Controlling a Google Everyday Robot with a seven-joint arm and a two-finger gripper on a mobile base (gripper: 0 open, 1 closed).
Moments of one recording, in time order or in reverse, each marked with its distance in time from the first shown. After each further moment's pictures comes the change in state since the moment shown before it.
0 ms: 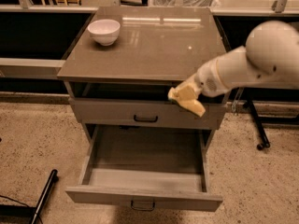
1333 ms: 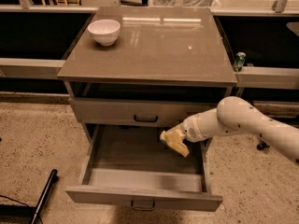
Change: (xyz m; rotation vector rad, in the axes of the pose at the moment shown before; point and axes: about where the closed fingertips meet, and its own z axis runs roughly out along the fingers) arm 0.140 0.000 0.149 -0.093 0.005 0.218
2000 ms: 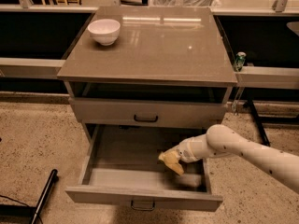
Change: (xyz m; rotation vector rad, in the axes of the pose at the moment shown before) arm 0.093 -0.038 0.096 -0.050 0.028 0.048
